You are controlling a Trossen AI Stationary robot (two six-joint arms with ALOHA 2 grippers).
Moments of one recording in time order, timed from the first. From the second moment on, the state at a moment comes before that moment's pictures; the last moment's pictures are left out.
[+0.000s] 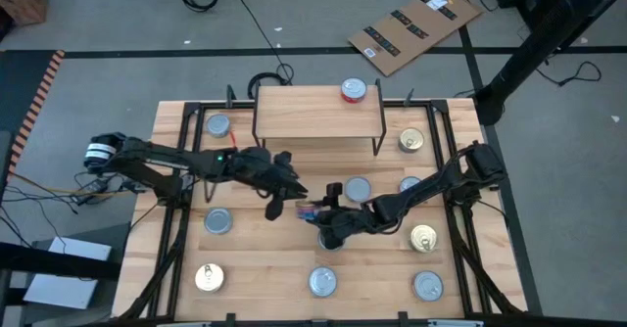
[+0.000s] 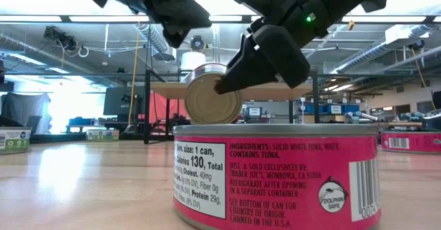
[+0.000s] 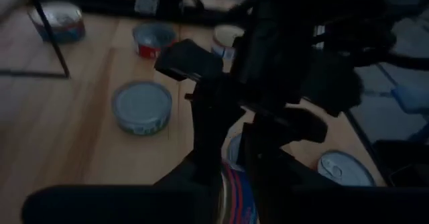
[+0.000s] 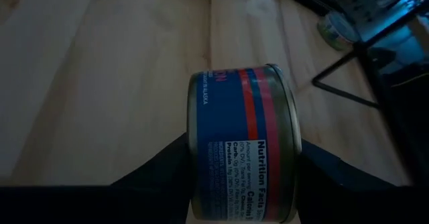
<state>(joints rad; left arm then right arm) -0.03 1.32 0.83 0.08 0.15 -0.13 0.32 1.82 1.05 0.07 0.58 -0.13</state>
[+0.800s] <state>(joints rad) -0.02 1.19 0.30 1.05 0.04 -0.16 0.06 1.67 1.30 -0.08 0.74 -0.69</state>
